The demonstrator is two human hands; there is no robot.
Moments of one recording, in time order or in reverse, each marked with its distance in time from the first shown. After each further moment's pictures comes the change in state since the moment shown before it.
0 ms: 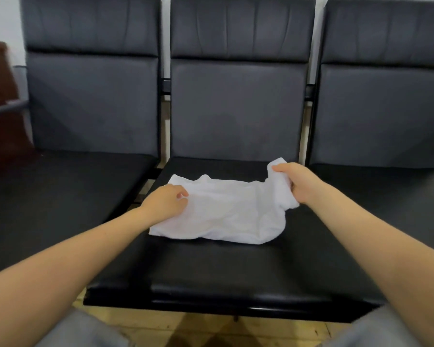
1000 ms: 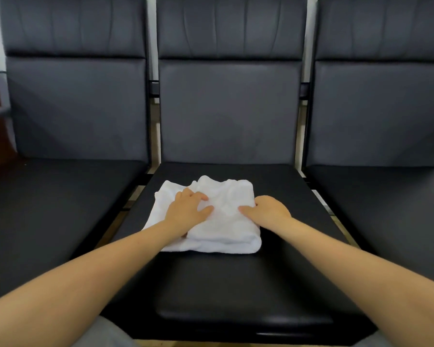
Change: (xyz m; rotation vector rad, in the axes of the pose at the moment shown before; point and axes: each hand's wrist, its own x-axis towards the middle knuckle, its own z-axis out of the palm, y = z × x) left_hand 0.036 0.042 0.050 -0.078 0.056 0.034; right_hand 0.013 0.056 0.031 -1.119 -0.009 -0.234
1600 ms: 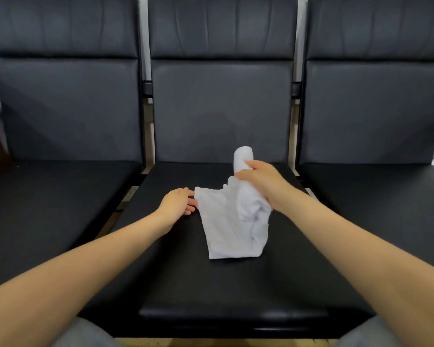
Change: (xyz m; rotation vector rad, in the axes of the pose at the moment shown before) left_hand 0.002 0.018 -0.016 -0.844 0.021 -0.375; right_hand -0.010 -0.026 -0.050 0.660 0.068 -0.032
